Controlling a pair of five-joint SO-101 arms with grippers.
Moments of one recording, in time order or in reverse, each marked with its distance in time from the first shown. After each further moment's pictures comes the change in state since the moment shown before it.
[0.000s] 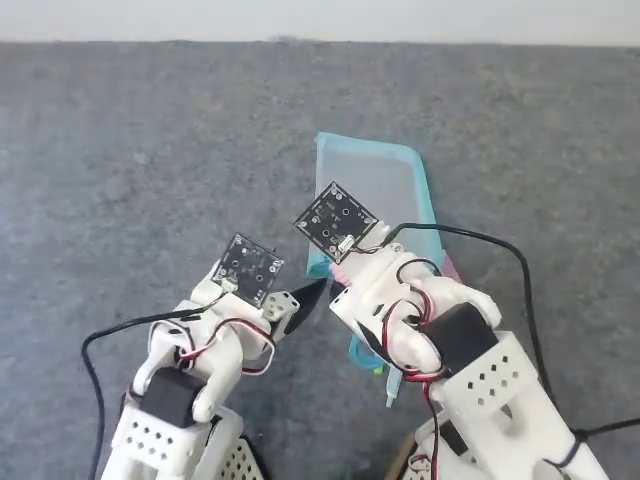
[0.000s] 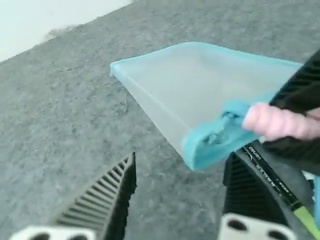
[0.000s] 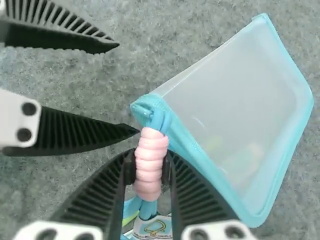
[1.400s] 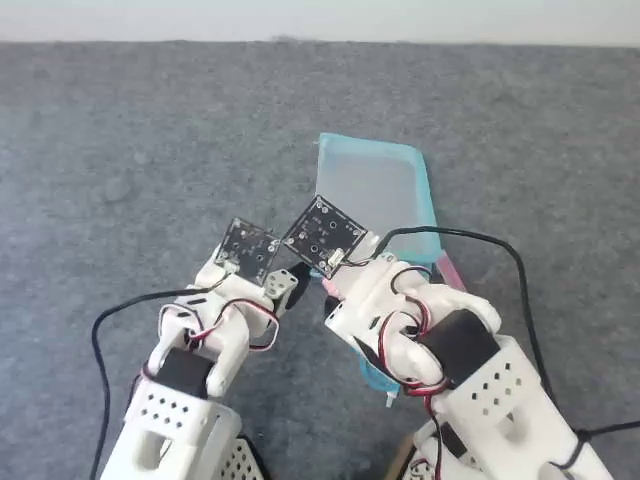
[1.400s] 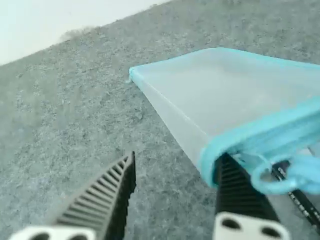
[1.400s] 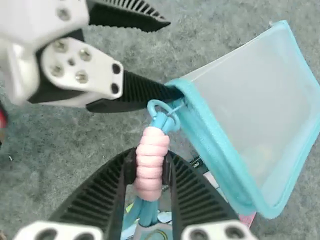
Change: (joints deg) left arm -3.9 12.3 4.9 -19.3 0.4; right arm -4.3 -0.6 -3.6 5.8 0.4
